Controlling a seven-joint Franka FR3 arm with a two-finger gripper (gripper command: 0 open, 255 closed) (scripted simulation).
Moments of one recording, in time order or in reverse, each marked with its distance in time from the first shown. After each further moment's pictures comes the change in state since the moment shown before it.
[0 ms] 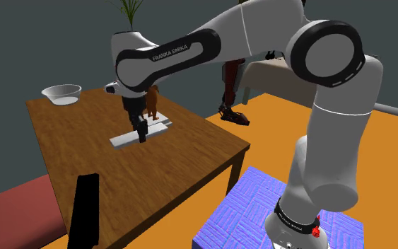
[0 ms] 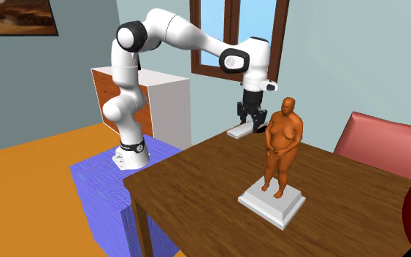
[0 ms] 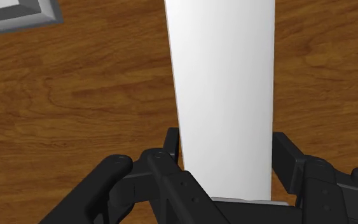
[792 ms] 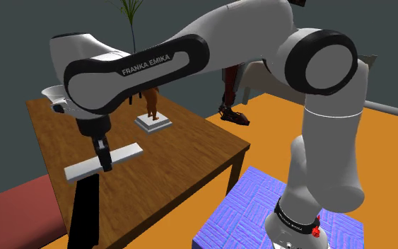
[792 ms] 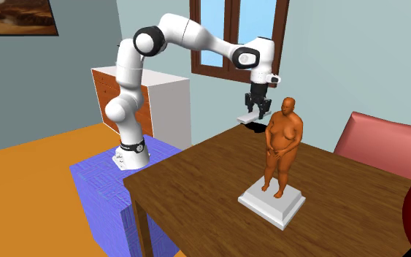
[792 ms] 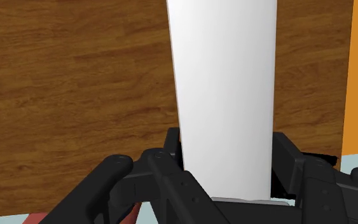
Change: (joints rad) arm 0.155 0.112 0.103 0.149 -0.023 -0.035 0.264
